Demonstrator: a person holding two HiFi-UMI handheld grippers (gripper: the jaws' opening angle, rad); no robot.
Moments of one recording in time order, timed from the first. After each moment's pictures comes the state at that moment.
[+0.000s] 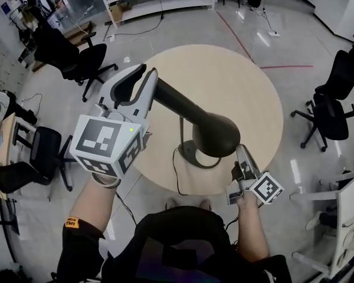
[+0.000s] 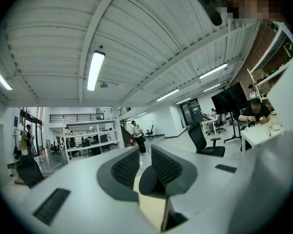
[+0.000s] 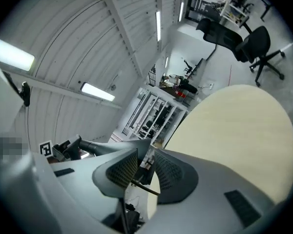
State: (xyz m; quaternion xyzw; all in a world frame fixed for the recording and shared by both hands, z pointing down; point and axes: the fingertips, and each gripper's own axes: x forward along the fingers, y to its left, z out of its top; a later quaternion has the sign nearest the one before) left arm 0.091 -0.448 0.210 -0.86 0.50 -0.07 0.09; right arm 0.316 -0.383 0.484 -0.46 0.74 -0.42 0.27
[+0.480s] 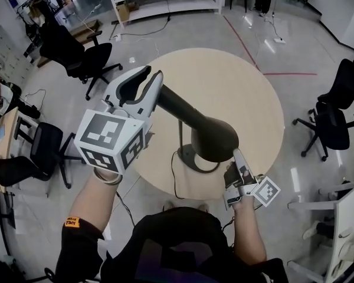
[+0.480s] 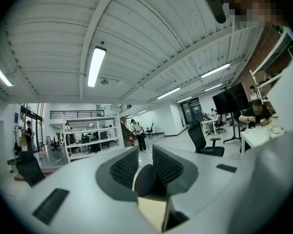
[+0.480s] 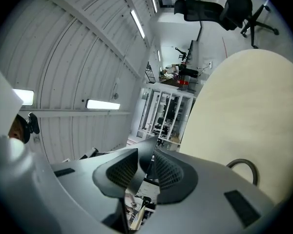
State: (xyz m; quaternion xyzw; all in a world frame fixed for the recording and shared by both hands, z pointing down) left arm 0.100 -0.461 0.220 -0.86 0.50 -0.07 0.07; right arm 0.303 -0.392 0.472 -0.35 0.73 -0.48 0.35
